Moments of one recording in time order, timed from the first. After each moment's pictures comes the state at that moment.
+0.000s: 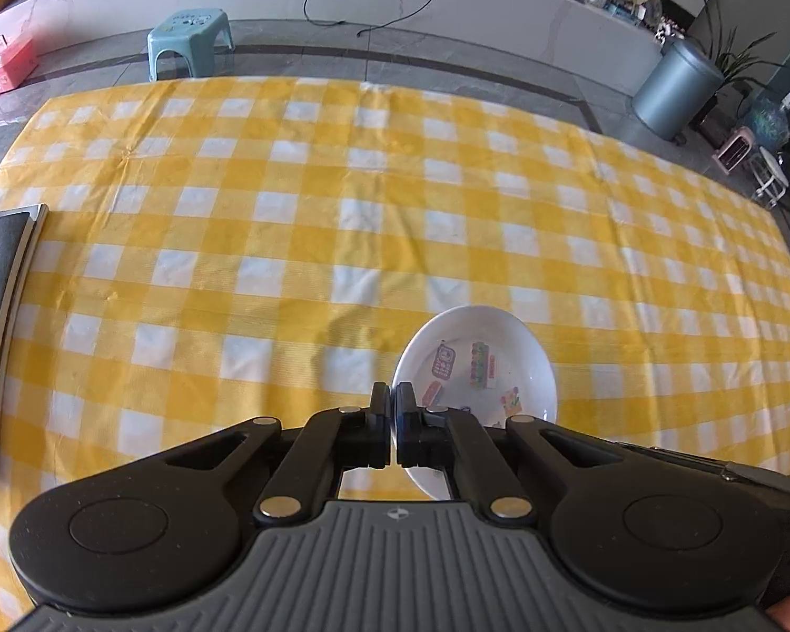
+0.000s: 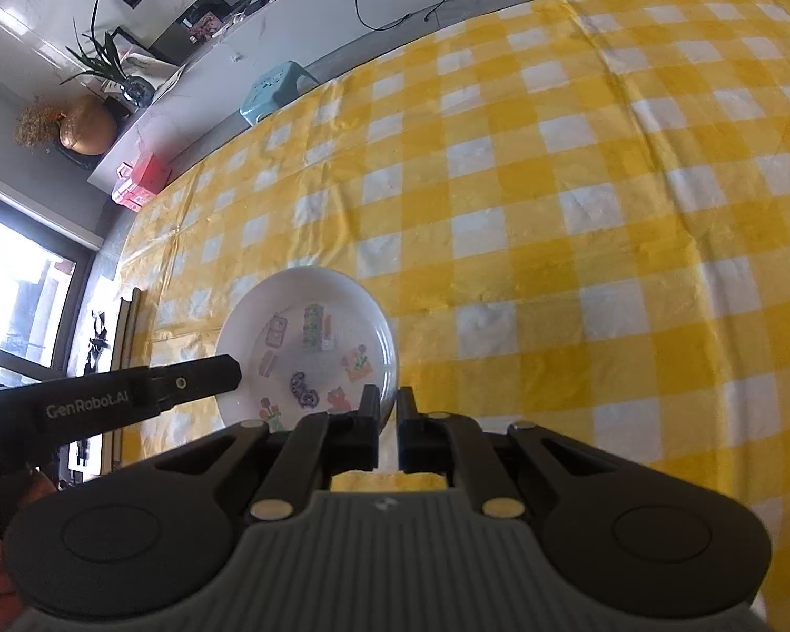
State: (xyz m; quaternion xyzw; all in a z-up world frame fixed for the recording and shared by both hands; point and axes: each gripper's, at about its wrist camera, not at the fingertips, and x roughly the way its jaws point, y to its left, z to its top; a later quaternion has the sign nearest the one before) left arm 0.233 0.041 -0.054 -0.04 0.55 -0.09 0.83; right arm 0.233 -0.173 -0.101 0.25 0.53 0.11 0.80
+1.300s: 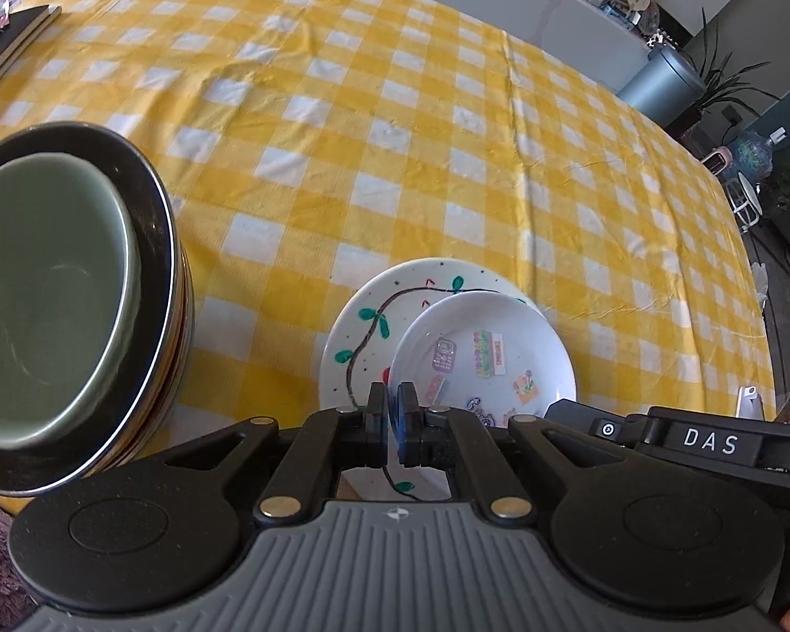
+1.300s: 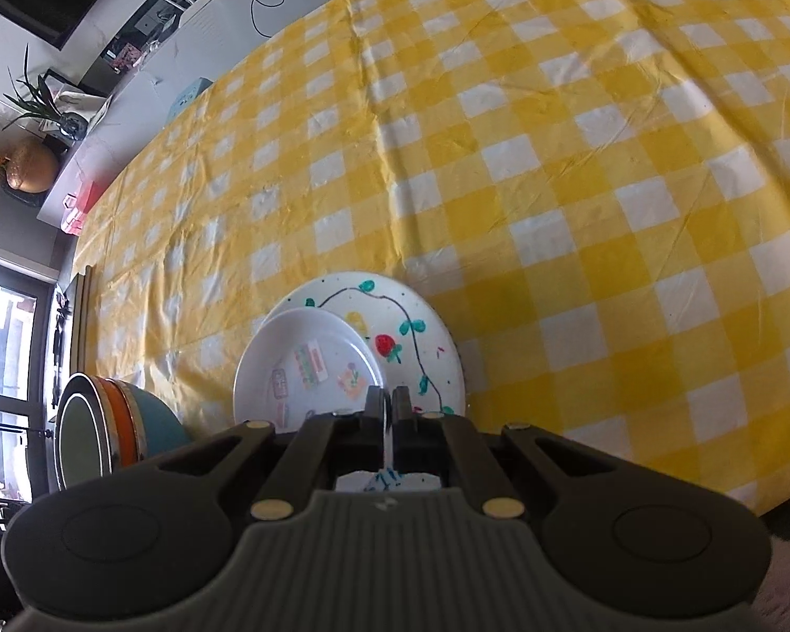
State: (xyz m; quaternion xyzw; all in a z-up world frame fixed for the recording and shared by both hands) left arm 0.078 -0.039 -0.093 -0.14 0.56 -0.08 0.81; right arm 0.084 -0.278 -0.088 0.27 0.56 0.03 0.78
